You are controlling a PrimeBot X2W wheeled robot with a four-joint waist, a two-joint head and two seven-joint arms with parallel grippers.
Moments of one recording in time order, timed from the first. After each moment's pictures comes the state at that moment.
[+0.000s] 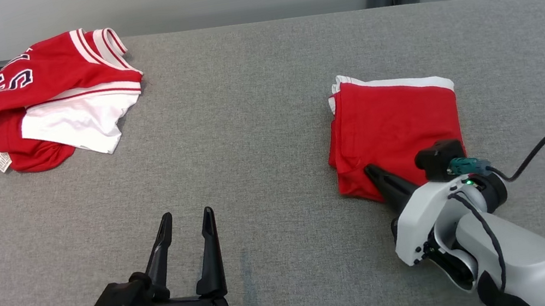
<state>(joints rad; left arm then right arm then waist) -0.09 0.09 -0.33 0.13 -0.46 0.10 -0.26 -0.69 -0.11 0.83 0.95 0.75 0.13 -0.26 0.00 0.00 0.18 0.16</state>
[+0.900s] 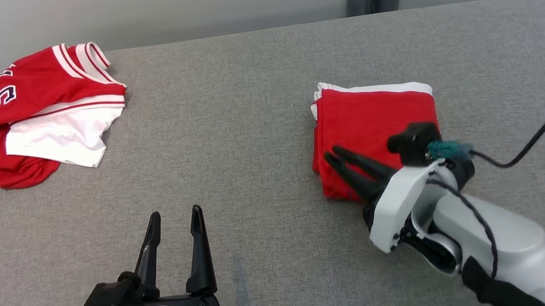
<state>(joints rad) -0.09 0.08 -0.30 0.14 -0.44 0.09 -0.26 -0.74 -0.12 0.97 0.82 0.83 0.13 -0.26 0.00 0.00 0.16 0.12</state>
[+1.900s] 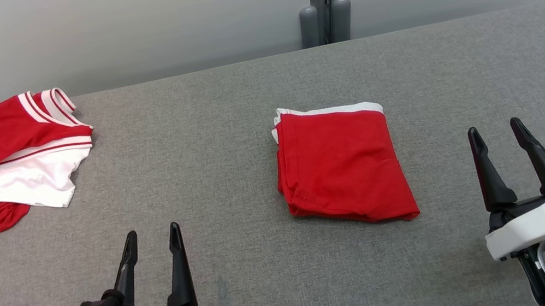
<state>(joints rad) -0.04 0.08 -0.21 0.14 -0.36 0.10 -0.26 -0.21 -0.05 0.01 0.28 0.20 0.13 -0.26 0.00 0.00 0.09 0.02</state>
